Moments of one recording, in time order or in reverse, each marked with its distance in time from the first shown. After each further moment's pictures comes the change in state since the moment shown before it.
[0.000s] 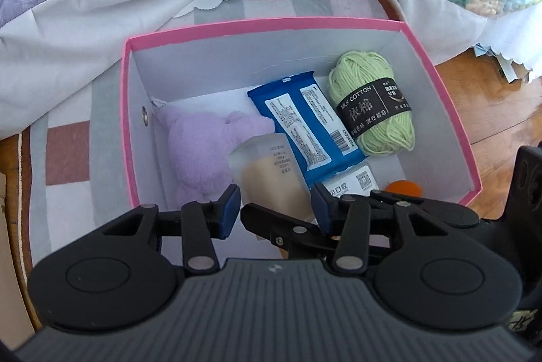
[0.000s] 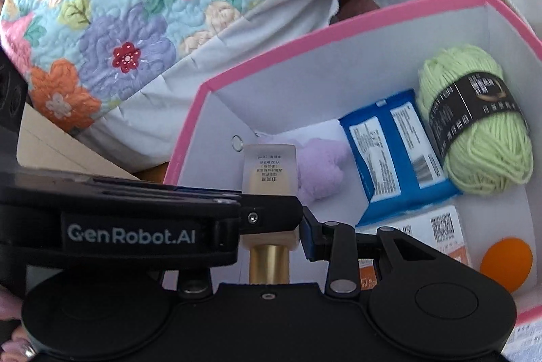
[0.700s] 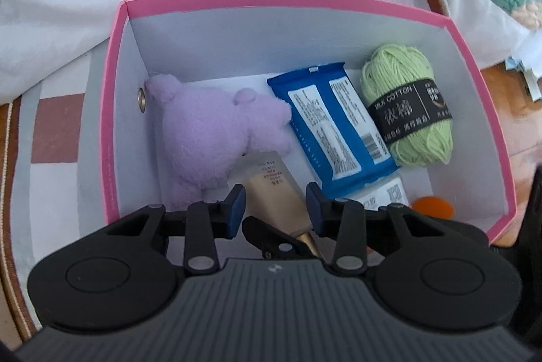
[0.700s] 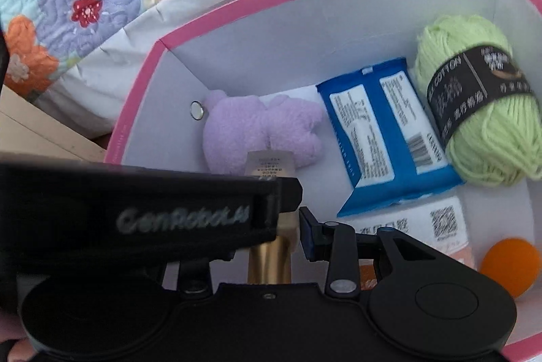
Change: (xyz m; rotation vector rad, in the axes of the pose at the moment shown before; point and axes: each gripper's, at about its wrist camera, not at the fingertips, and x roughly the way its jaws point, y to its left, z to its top) left arm 0.048 0.009 0.001 -0.112 0.030 0.029; right arm 0.039 -0.003 -0.002 -0.075 0.125 -0.136
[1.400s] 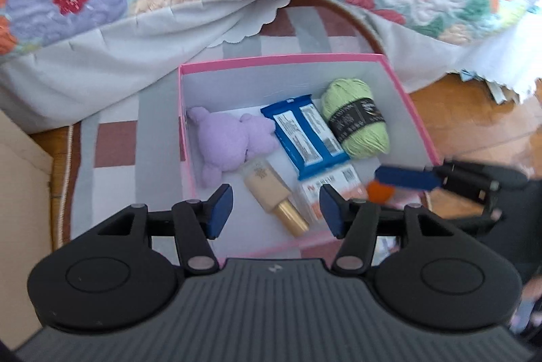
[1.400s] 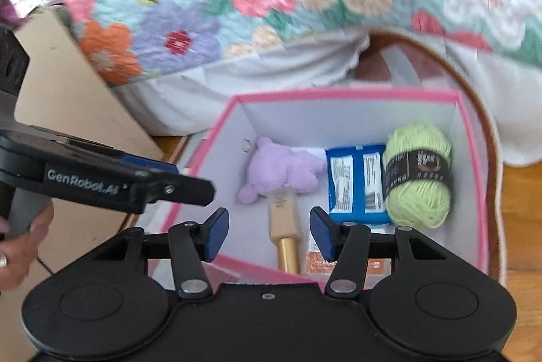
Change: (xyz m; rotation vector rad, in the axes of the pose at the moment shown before) left arm -0.143 0.001 -0.043 0.085 -0.154 -0.011; right arm -0.140 0.007 -0.018 -0.248 -0.147 0.063
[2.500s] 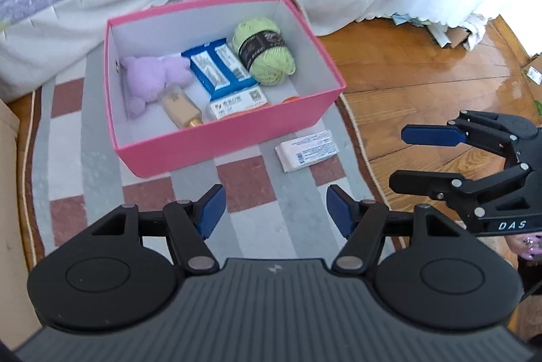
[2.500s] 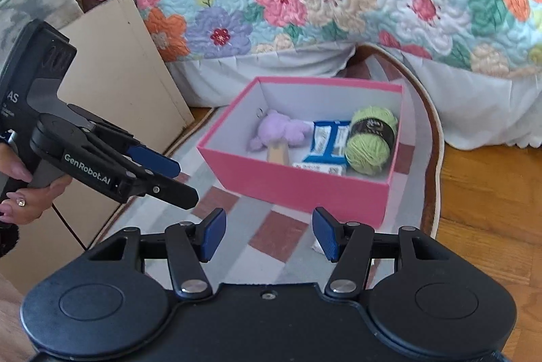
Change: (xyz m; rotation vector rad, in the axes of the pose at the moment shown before) left arm -0.030 -0.085 -0.092 0.087 0.058 -0.085; right arm -0.132 -0.016 -0.096 -0.114 -0.027 0.029
